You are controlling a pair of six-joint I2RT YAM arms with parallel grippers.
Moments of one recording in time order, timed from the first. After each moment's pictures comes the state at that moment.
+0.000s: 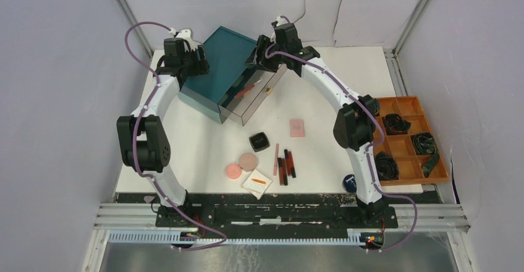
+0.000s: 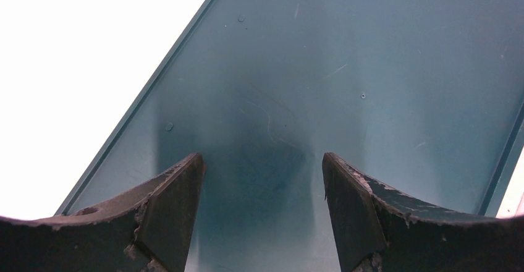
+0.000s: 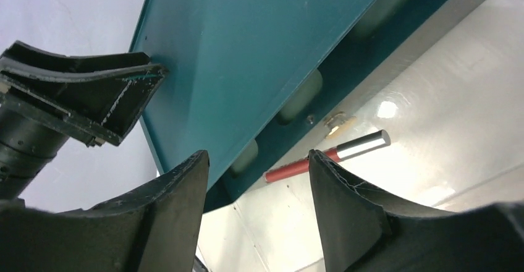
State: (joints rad) left arm -0.02 1.78 1.48 -0.25 0.09 -0.11; right arm 0.52 2.29 2.24 -0.48 -0.29 0.75
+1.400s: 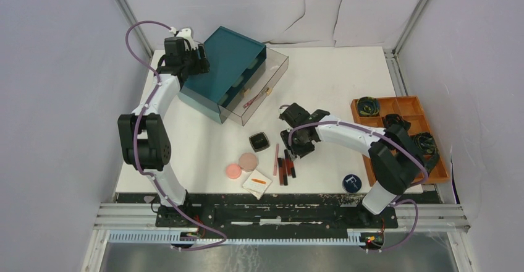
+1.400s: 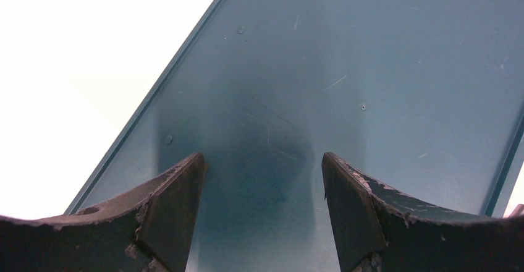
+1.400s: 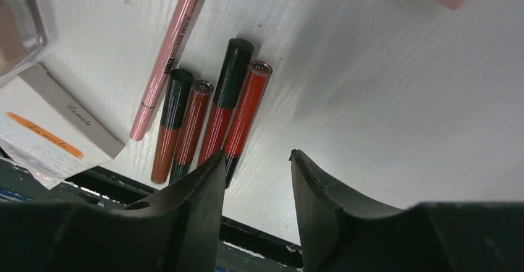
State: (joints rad) left arm -0.02 1.80 1.49 -0.23 0.09 -0.11; right arm 0.74 1.64 1.07 -0.70 -0.05 0.33
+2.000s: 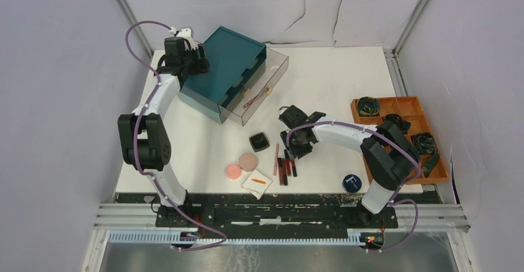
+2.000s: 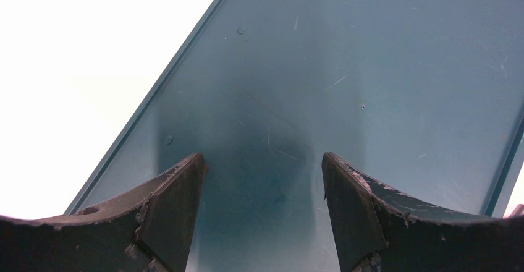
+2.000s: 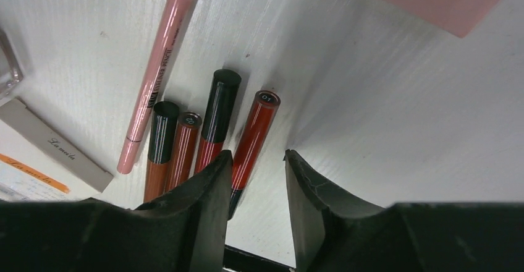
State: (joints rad) left arm -0.02 1.80 1.49 -0.23 0.09 -0.11; right arm 0.74 1.71 1.04 -0.61 -0.04 0.37
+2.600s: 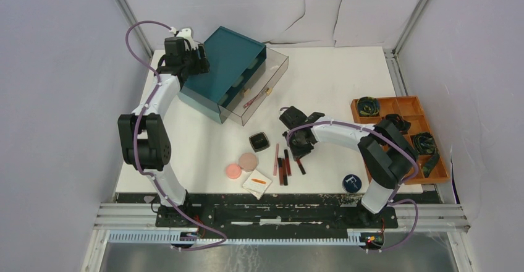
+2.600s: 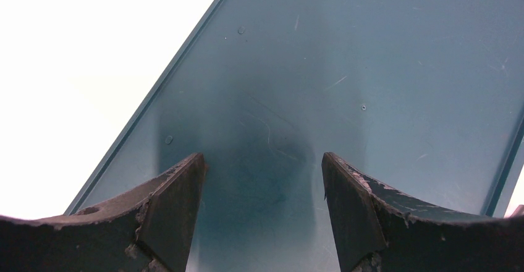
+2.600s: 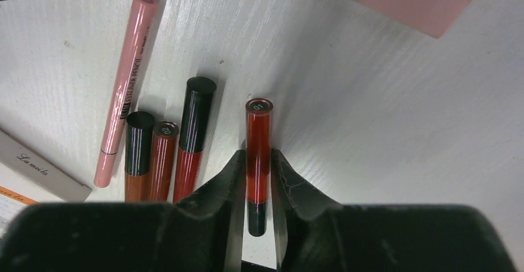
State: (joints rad) left arm -0.02 1.80 1.49 -0.23 0.08 -0.11; right arm 0.74 1.73 1.03 -0.61 0.02 0.36
